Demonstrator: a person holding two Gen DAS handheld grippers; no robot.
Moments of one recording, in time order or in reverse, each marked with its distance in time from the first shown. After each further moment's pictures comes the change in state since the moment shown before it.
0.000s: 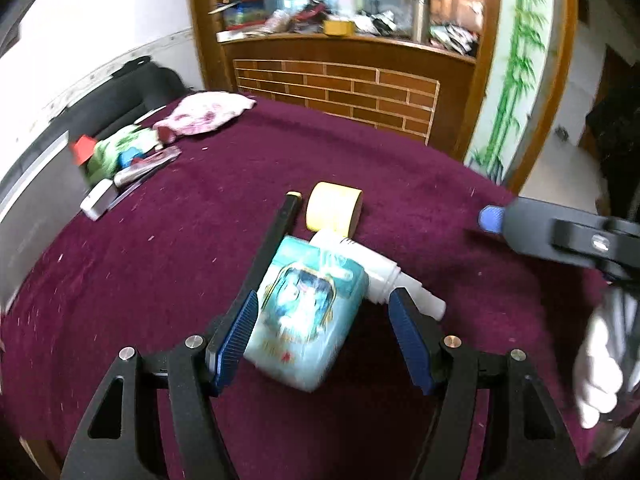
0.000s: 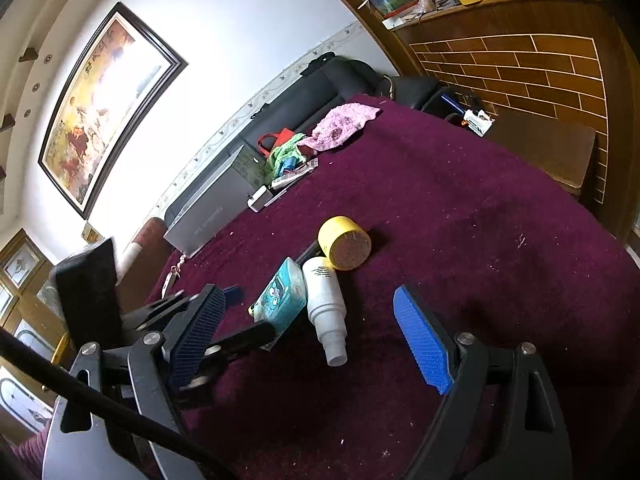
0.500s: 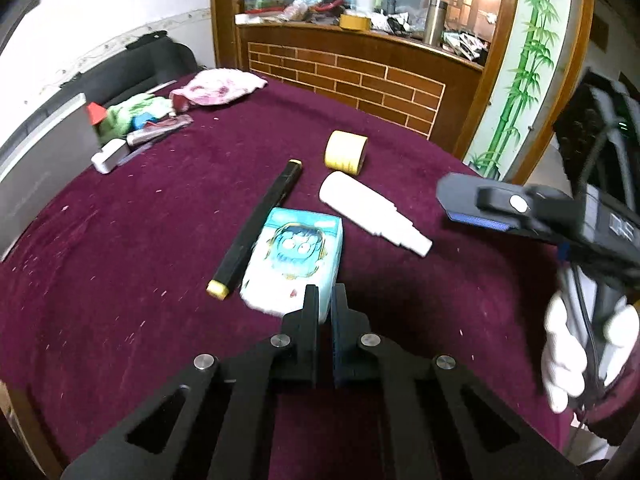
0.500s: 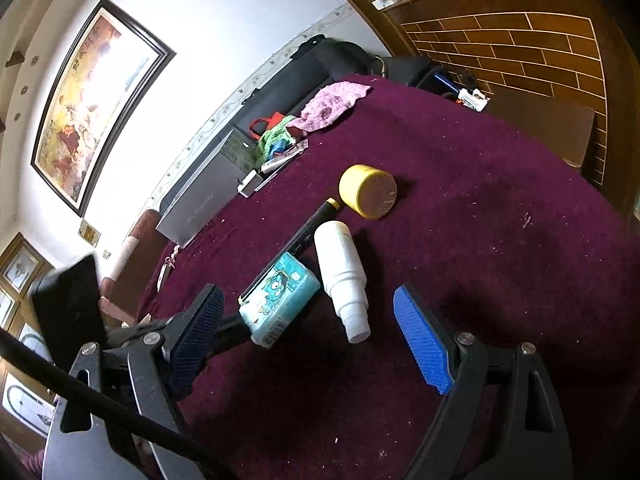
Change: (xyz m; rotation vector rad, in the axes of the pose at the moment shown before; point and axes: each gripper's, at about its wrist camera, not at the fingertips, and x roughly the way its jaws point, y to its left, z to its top) left arm -0.037 -0.003 -0.032 -0.124 0.007 -0.027; right arm 0.011 -0.011 -0.003 0.047 0.063 -0.018
